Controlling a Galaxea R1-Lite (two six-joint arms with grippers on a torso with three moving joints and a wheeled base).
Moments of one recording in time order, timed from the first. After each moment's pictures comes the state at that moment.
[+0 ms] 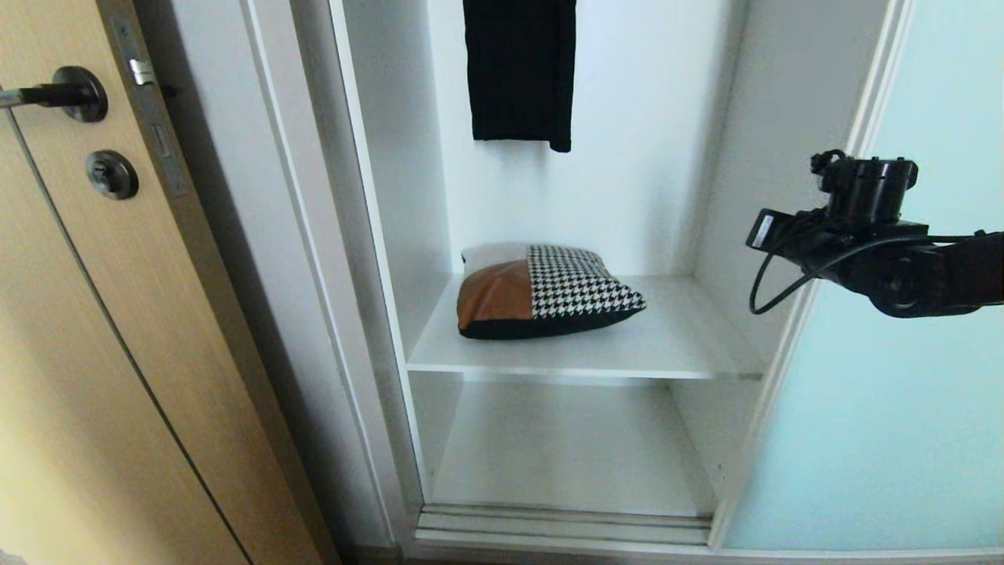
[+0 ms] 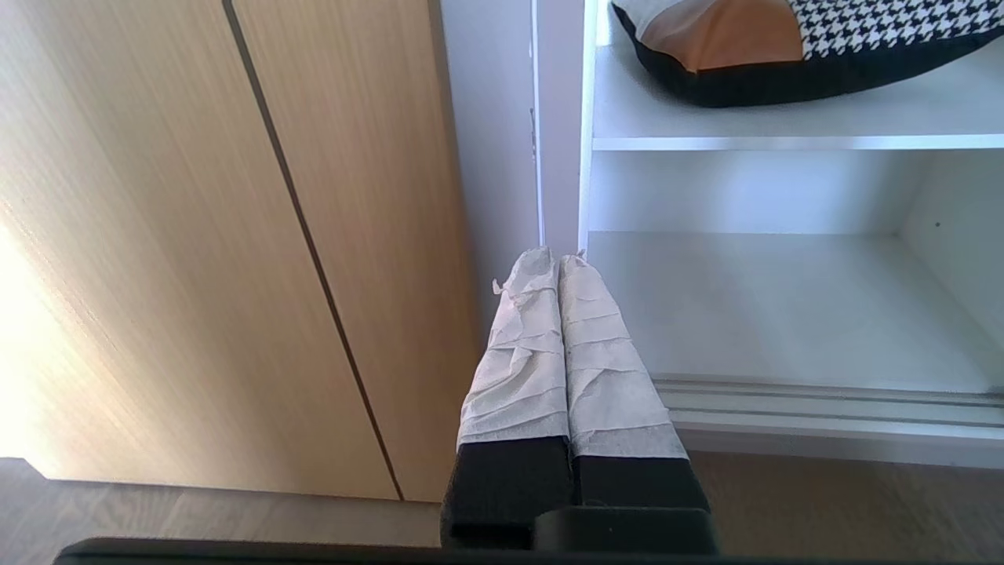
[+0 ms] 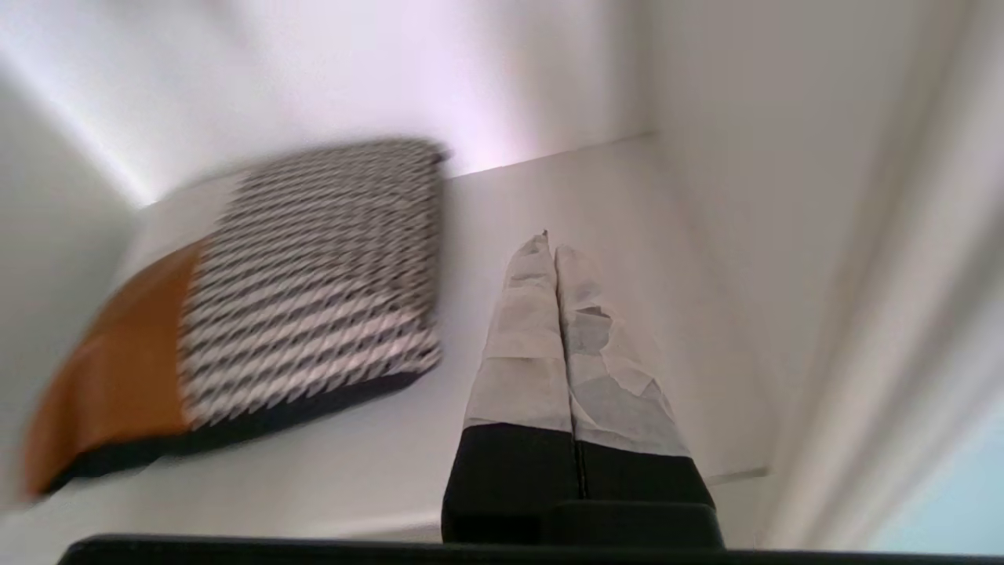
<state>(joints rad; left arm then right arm) 0.02 0.00 0.00 0.01 -0.02 0.06 0.04 2.03 -1.43 -0.49 -0.16 0.28</state>
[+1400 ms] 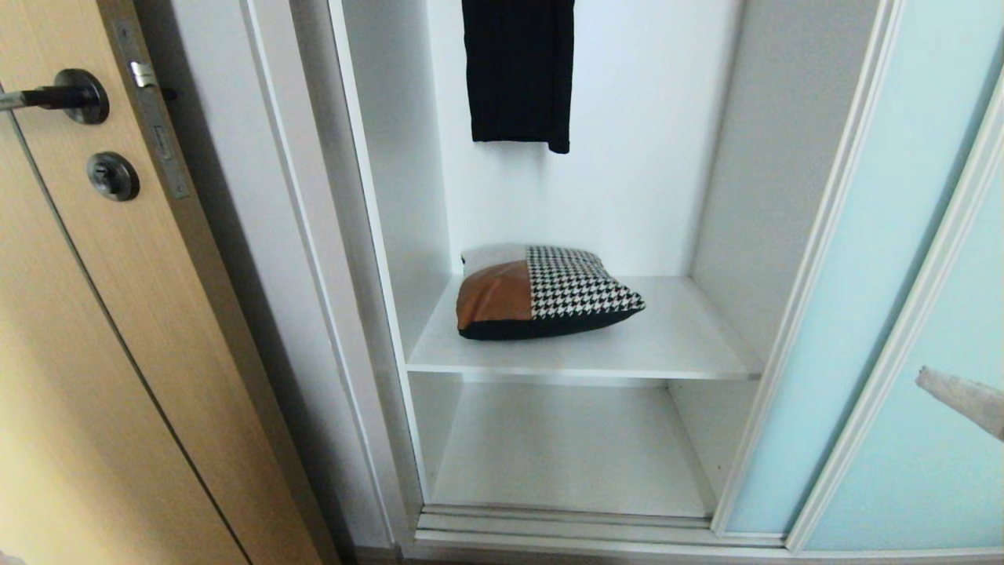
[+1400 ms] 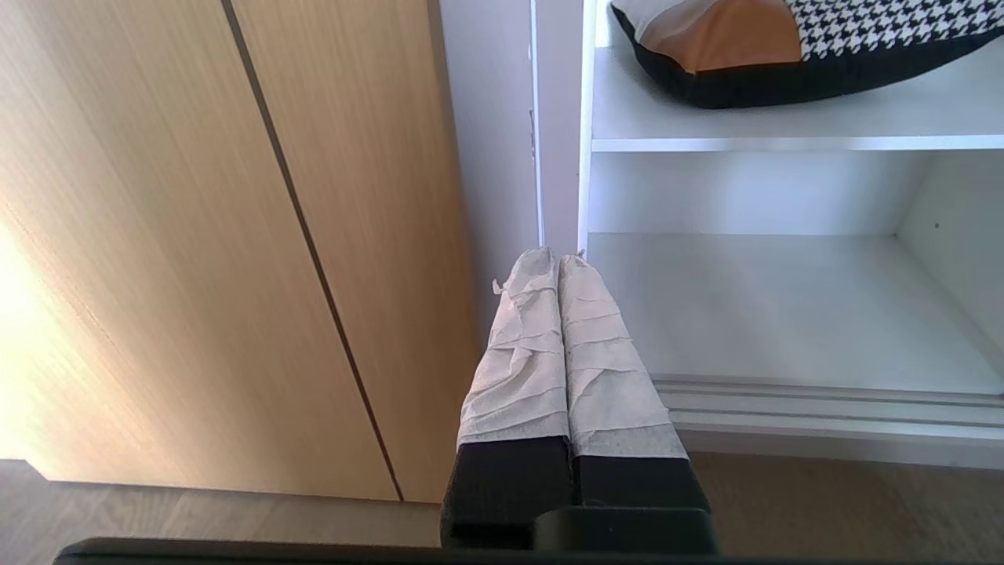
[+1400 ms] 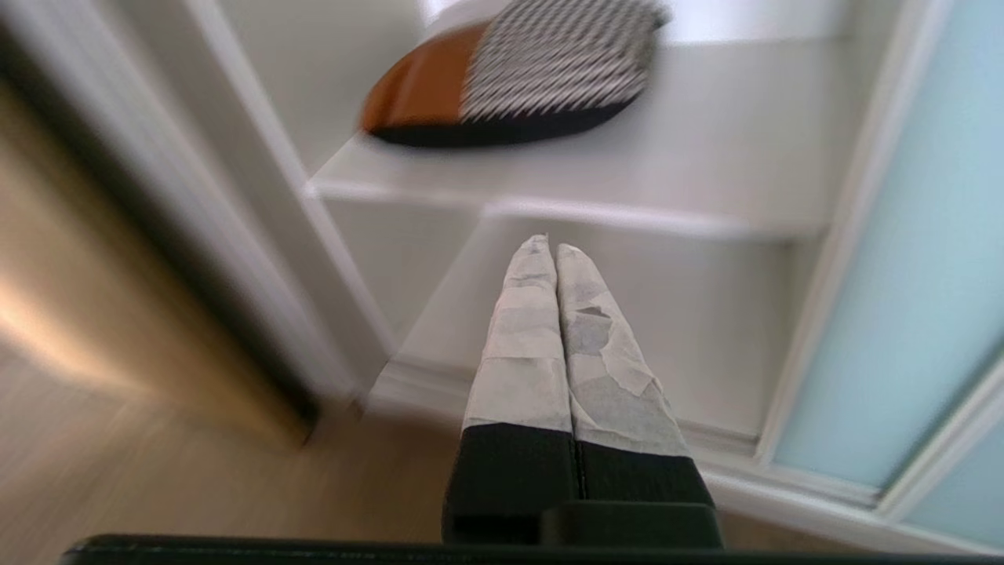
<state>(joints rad) 0.02 0.00 0.00 0.01 -0.02 0.06 0.09 0.89 -0.42 -0.38 0.20 0.20</state>
